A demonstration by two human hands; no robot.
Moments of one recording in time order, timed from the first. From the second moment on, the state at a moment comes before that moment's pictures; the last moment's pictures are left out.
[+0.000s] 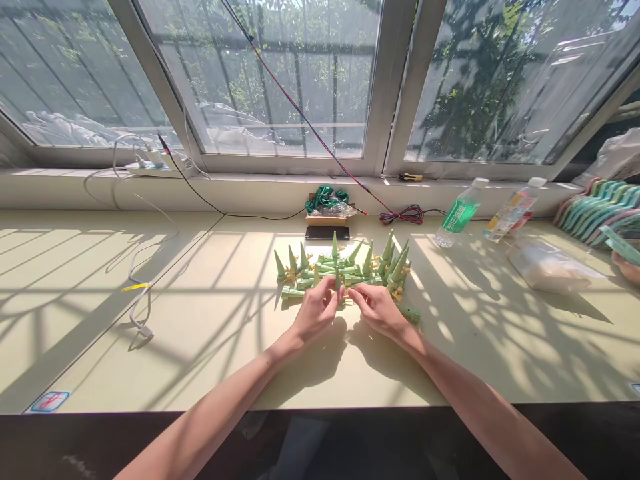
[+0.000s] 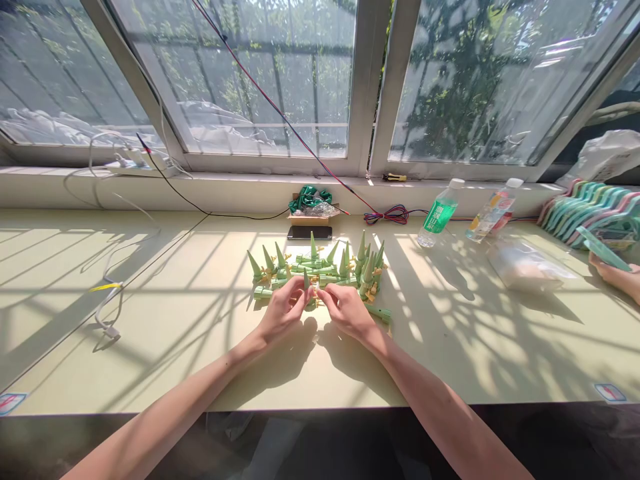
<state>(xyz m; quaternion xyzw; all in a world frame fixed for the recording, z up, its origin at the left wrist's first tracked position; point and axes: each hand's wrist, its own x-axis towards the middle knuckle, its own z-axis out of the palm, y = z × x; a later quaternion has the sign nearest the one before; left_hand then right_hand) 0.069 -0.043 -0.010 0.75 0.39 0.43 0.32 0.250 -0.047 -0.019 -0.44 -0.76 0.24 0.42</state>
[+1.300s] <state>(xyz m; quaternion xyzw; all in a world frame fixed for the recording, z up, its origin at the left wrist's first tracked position) 0.070 -0.045 -0.007 0.73 0.40 0.45 0.33 0.249 -0.048 -0.022 -0.41 -0.80 0.23 0.37</state>
